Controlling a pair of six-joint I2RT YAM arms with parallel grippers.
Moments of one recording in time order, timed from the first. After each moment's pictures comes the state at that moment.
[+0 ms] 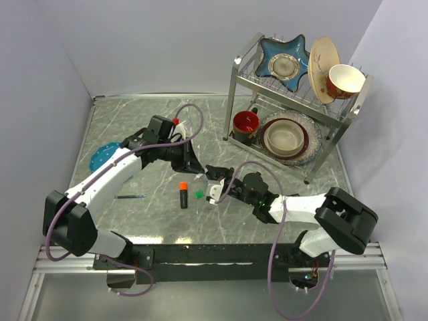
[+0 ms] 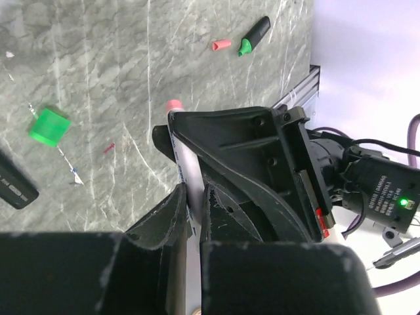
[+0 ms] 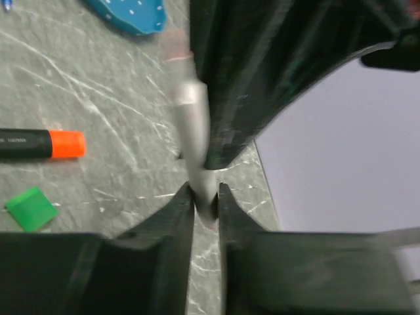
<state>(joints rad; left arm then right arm) -0.50 1.41 1.18 -0.62 0.63 -0.64 0.90 1.41 0.45 0.95 -0.15 -0.91</state>
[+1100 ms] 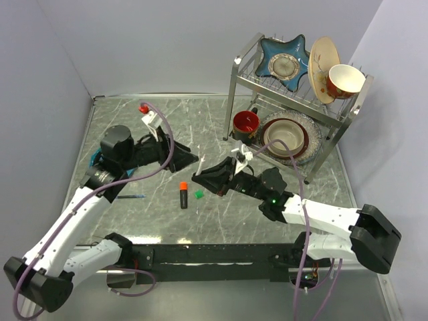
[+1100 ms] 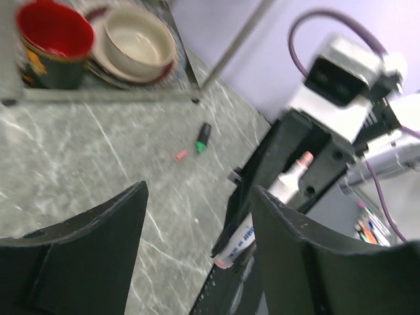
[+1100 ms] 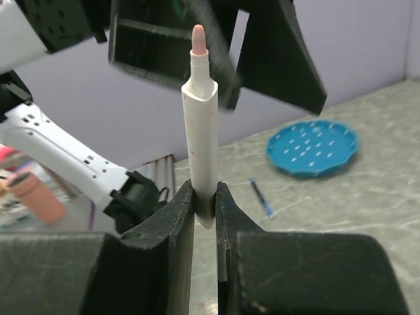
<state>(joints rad) -0.45 0.94 1.01 -0.18 0.66 -0.45 0.92 1.16 0.56 0.92 -0.36 0.40</state>
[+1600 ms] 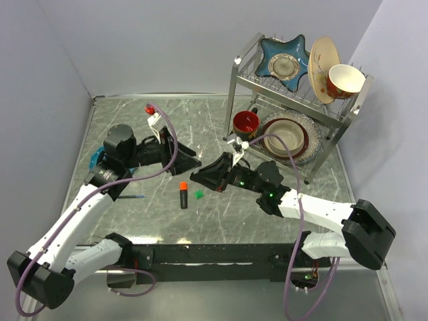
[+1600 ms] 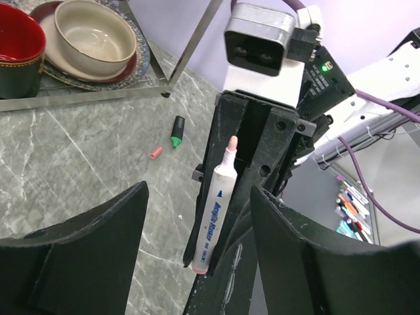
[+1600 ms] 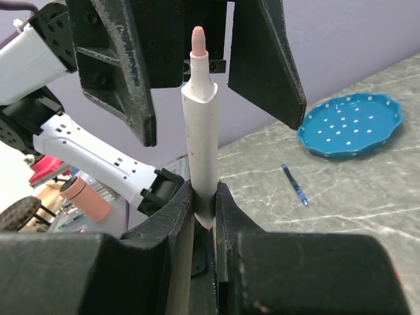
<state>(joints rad) -0.45 0.98 0.98 -0.09 0.81 -0.45 0.86 1.24 0.60 0.91 -0.47 0.61</state>
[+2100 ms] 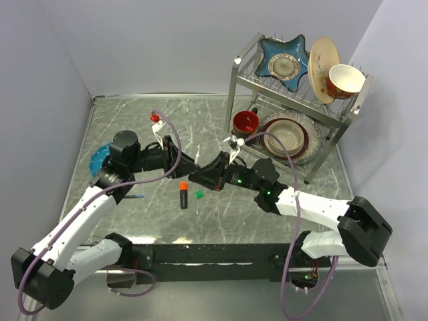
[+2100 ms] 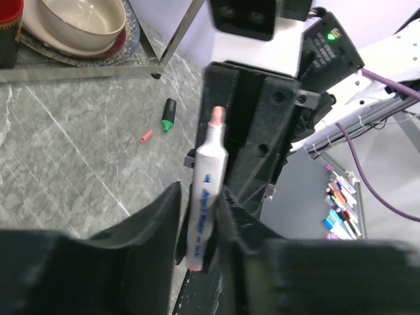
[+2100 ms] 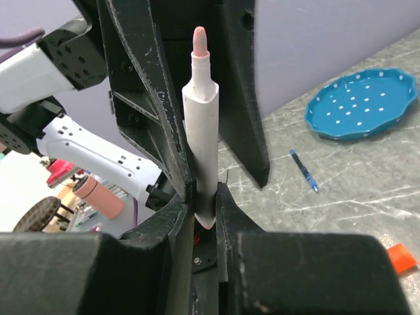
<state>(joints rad) -0.45 0.98 0.87 -0.03 0.85 -0.48 0.85 1.27 0.63 0.87 -0.50 0.67</state>
